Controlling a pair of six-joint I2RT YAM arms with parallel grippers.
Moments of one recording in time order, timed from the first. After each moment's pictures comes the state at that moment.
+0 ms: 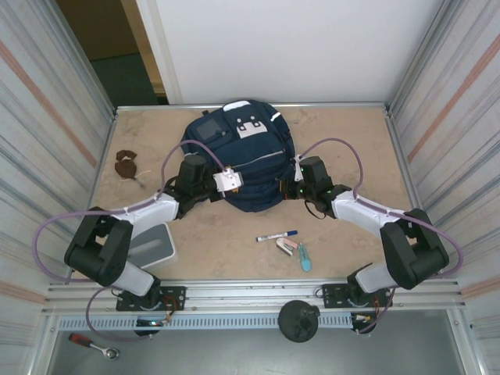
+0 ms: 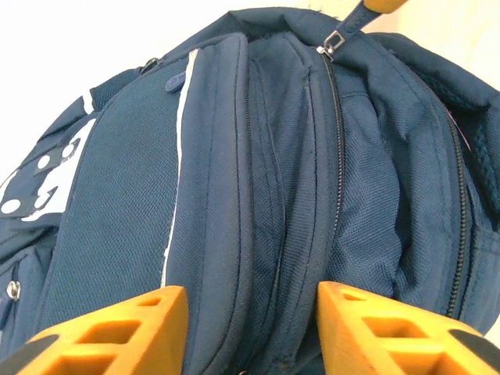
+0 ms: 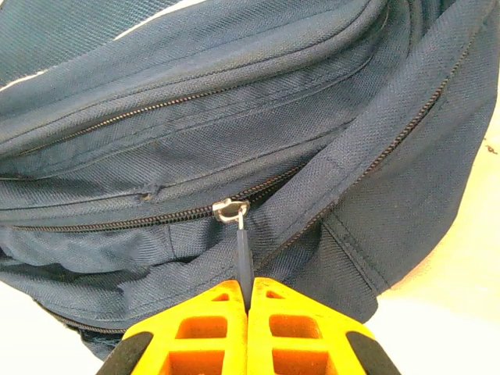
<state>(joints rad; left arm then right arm) -0.49 1.49 0.75 0.20 0.33 0.84 0.50 1.44 0.74 -0.03 -0.13 0.44</state>
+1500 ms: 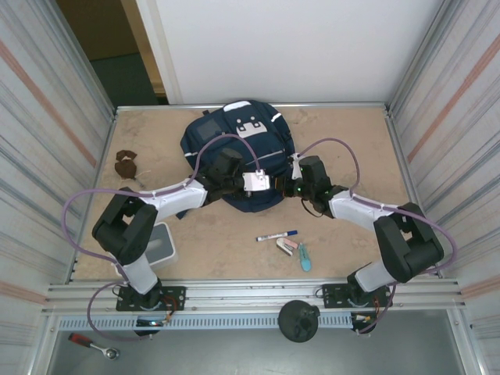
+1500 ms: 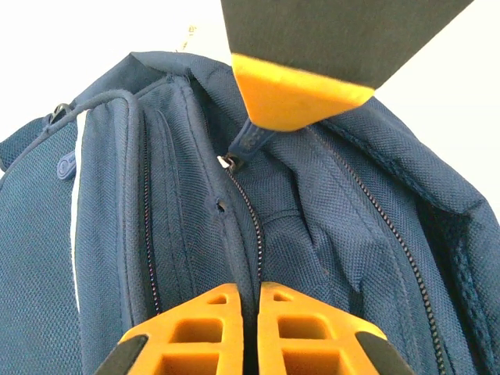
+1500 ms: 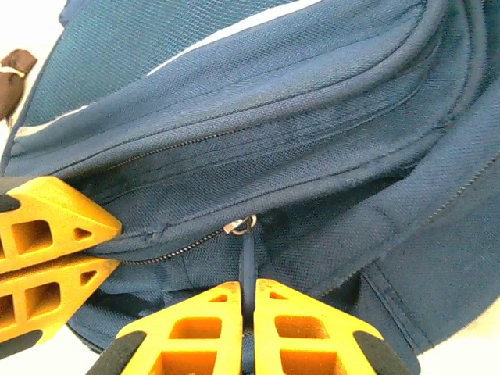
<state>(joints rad) -0.67 1.71 1.04 -0.01 0.21 0.91 0.49 1.49 0.73 0.13 -0.20 0.46</state>
